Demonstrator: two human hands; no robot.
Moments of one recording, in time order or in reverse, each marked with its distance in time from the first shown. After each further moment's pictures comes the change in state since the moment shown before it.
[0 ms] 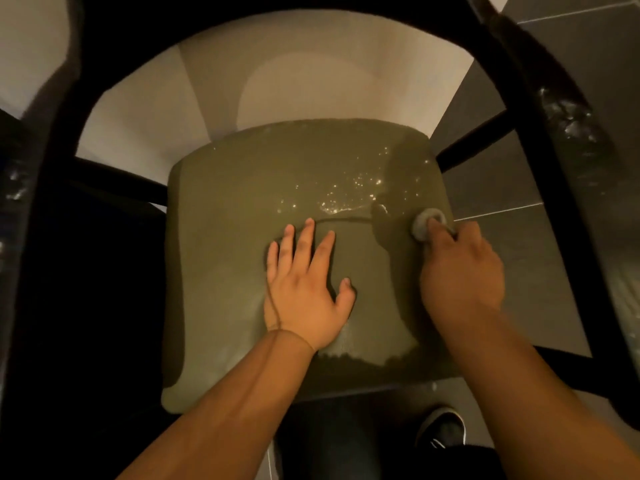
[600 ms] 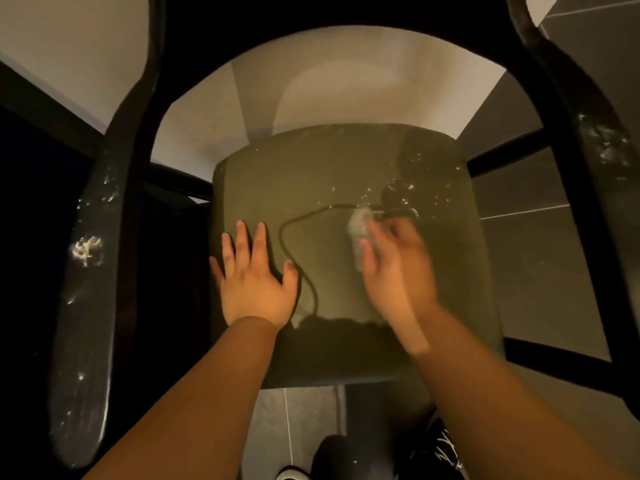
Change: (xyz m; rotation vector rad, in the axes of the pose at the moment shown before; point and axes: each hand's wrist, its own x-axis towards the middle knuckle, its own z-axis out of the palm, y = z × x) left_hand -0.010 -0.099 -0.038 0.053 -0.038 -0.415; right_hand -0.012 -0.107 -0.008 0.494 0.031 -0.271
